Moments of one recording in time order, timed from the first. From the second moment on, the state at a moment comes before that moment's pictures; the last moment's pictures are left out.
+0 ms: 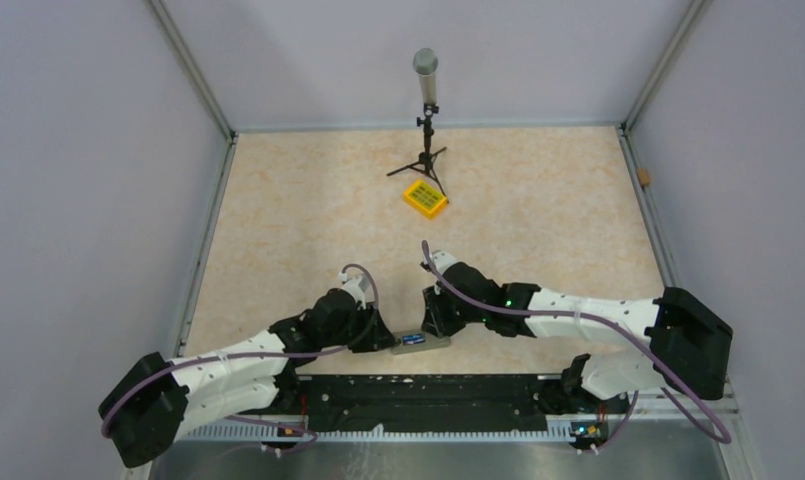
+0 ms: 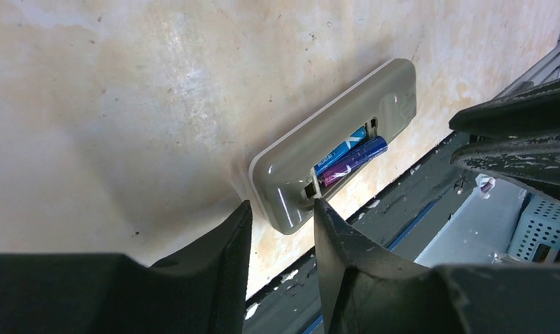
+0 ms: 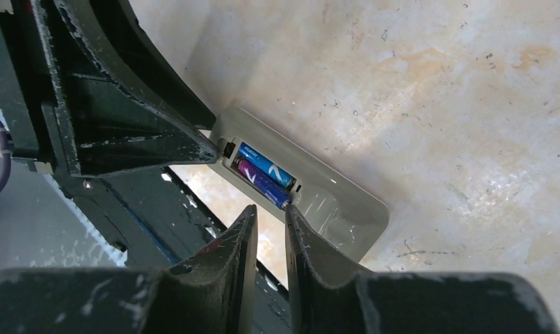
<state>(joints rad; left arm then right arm) -0.84 0.90 0.19 -0.01 0.20 -0.90 1.09 1.30 0.70 -0.17 -0.03 0.57</state>
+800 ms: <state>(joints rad) -0.84 0.95 0.19 0.07 0.24 -0.94 1.11 1.39 0.70 -0.18 -0.05 0.59</state>
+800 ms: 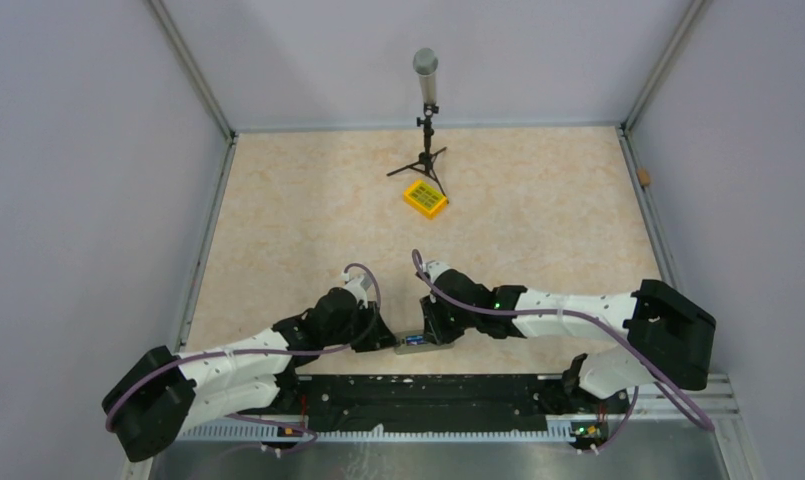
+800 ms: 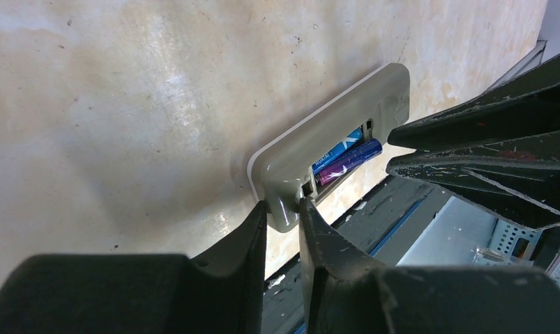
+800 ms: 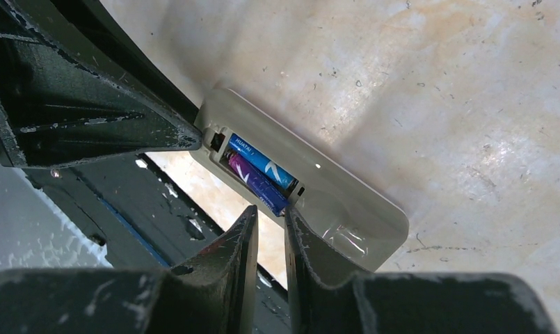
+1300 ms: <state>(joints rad) -0.84 0.95 0.19 0.08 0.25 -0.94 1.12 1.39 0.70 -0.19 -0.06 0.63</state>
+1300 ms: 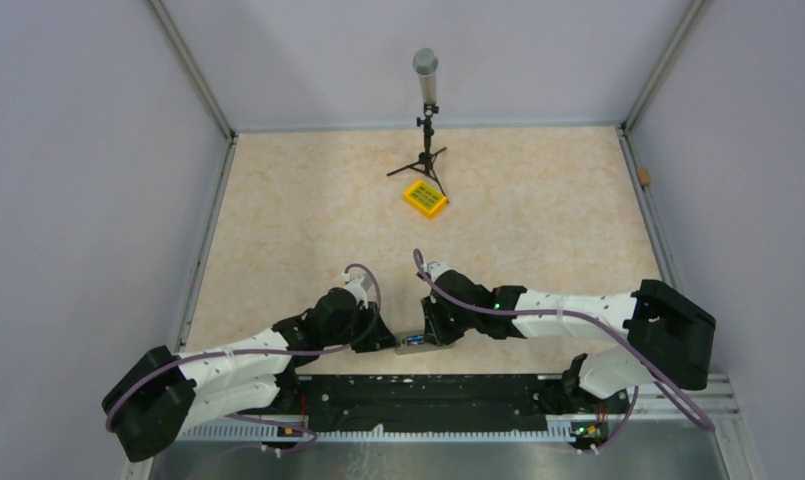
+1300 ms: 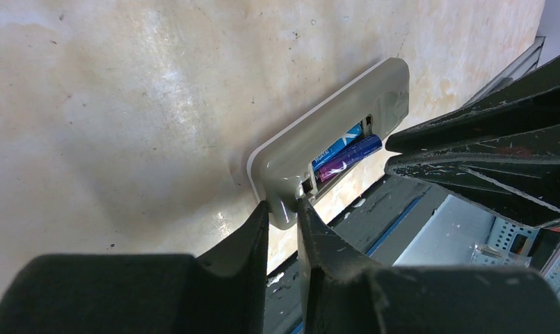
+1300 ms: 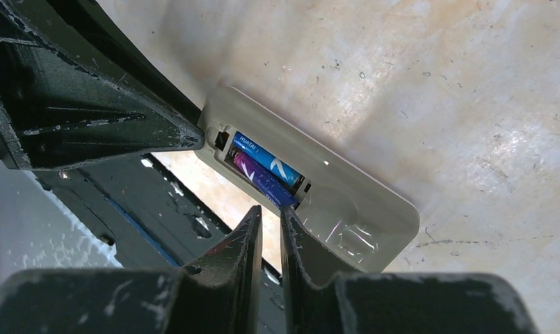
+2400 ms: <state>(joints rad) -0.84 0.95 0.19 0.08 0.25 -0.94 1.12 1.46 0.72 -0.20 -0.07 0.64</state>
